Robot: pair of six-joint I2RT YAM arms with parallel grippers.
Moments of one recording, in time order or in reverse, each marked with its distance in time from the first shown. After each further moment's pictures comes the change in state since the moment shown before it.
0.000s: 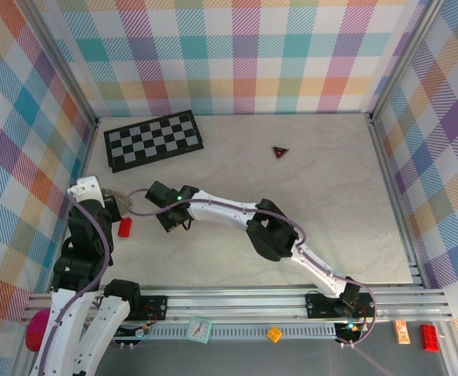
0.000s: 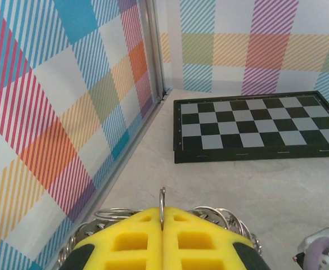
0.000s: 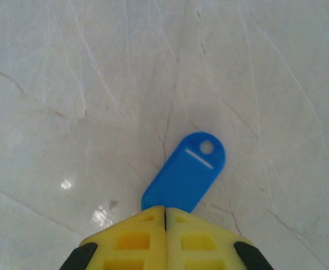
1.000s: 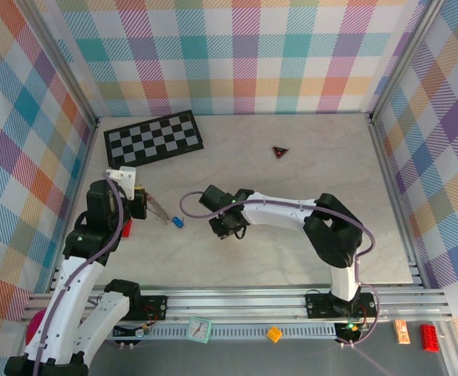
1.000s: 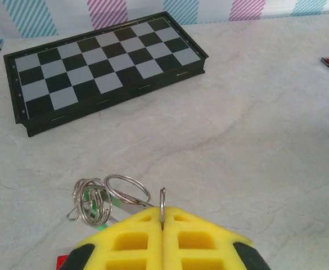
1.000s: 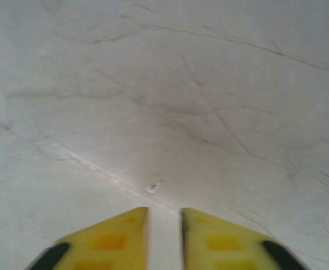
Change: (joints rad) left arm -0.001 0.215 0.025 -0.005 0.512 0.036; right arm -0.103 -0.599 -0.854 0.112 -0.058 0.105
